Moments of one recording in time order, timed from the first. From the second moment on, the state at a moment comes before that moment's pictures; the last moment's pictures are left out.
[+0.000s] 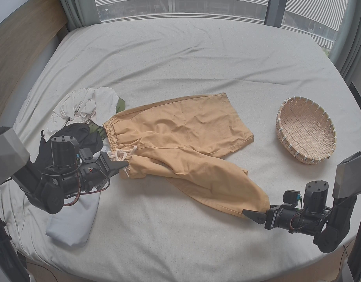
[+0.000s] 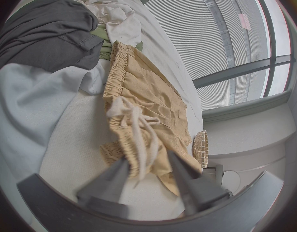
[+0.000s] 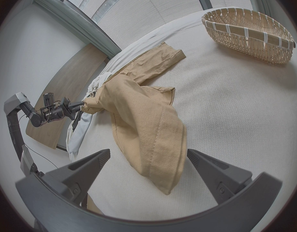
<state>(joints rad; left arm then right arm) -0.18 2.03 -0.69 -0.95 -0.43 -0.81 0.34 2.15 -0.14 -1.54 0.29 0.34</state>
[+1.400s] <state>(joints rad) -0.16 2.35 -0.49 -1.55 -0.48 -0.11 0.35 2.15 -0.13 -1.54 0.29 0.34</state>
